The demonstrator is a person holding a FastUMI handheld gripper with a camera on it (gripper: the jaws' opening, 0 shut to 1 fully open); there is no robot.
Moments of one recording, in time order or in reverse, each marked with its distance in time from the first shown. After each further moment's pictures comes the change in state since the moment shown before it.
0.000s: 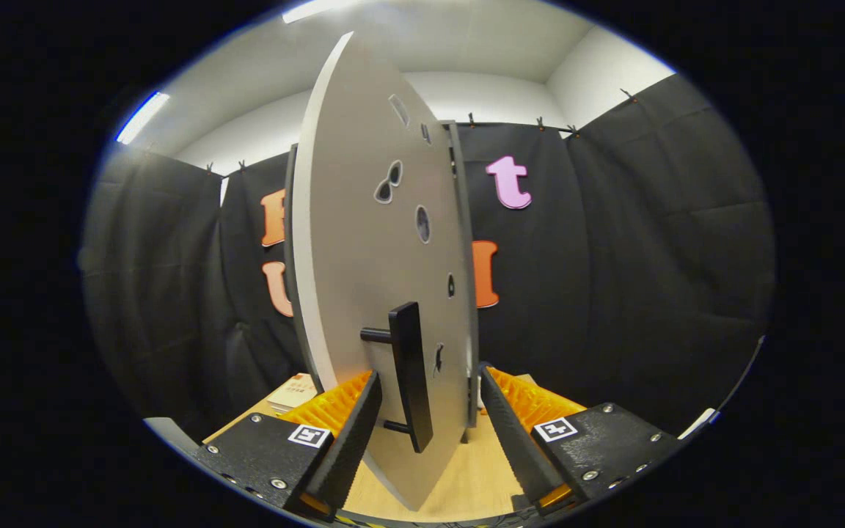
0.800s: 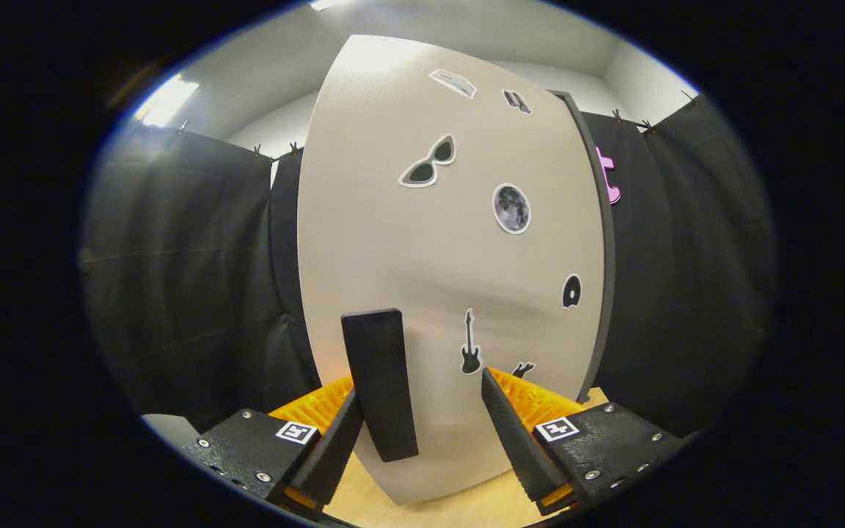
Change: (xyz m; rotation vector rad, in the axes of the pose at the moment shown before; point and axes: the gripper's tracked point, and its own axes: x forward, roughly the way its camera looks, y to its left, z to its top) arm 0.105 0.122 -0.009 -0.048 0.023 0.192
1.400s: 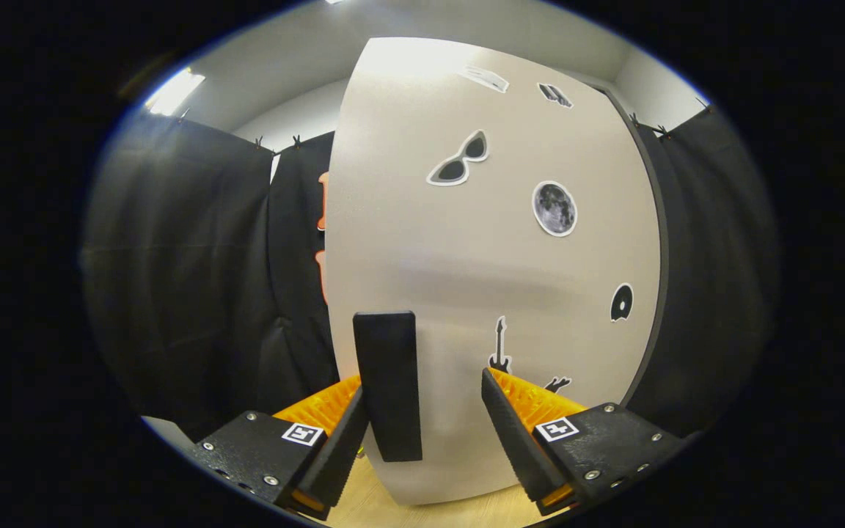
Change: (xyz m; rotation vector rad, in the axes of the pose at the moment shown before) arm 0.025 0.016 0.000 -0.034 -0.010 -0.025
